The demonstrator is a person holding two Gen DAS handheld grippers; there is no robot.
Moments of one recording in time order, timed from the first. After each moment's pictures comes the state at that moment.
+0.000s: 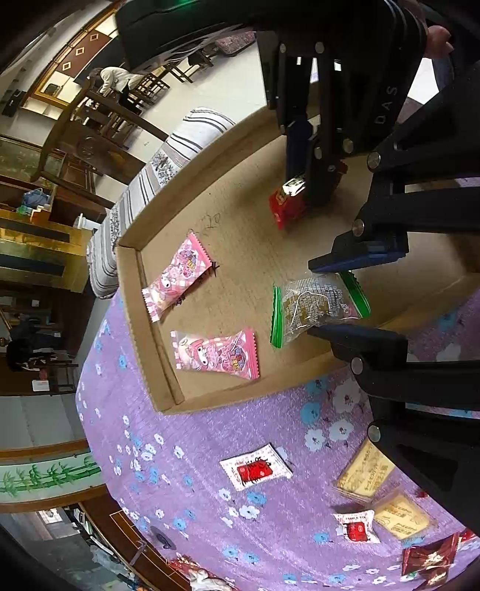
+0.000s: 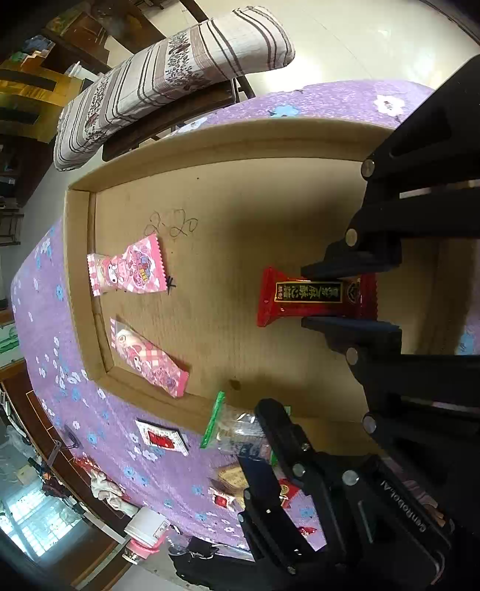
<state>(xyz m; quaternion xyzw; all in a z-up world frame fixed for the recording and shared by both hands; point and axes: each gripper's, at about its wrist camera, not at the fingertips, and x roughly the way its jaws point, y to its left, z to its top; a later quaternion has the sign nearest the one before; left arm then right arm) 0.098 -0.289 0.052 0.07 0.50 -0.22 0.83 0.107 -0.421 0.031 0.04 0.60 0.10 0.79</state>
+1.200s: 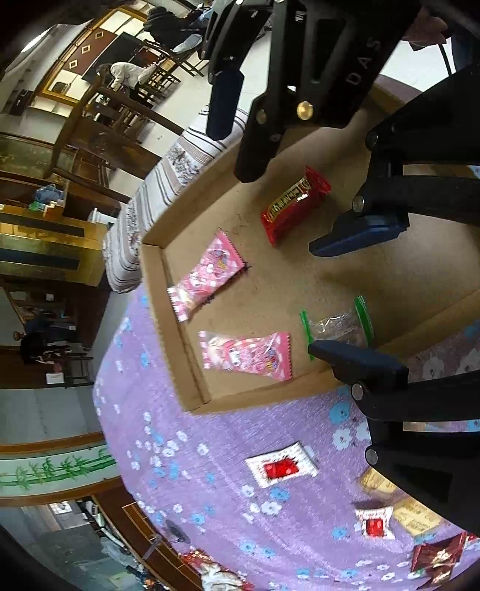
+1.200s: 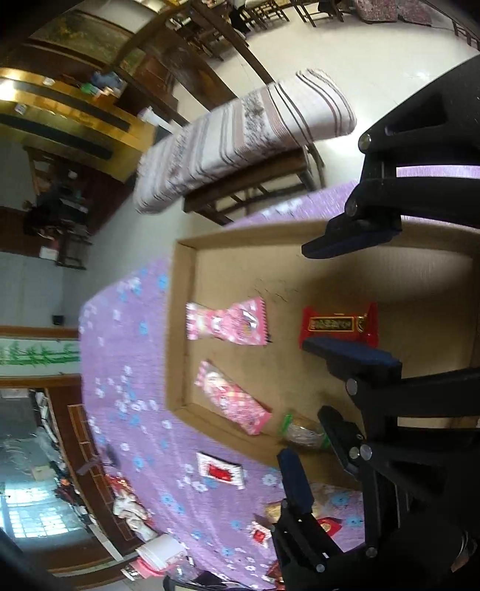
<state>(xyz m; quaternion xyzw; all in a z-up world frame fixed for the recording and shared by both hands) 0.105 -0.295 0.065 0.07 0.47 -0.21 0.86 0.111 -0.425 0.091 -0.06 0.48 0.01 0.88</state>
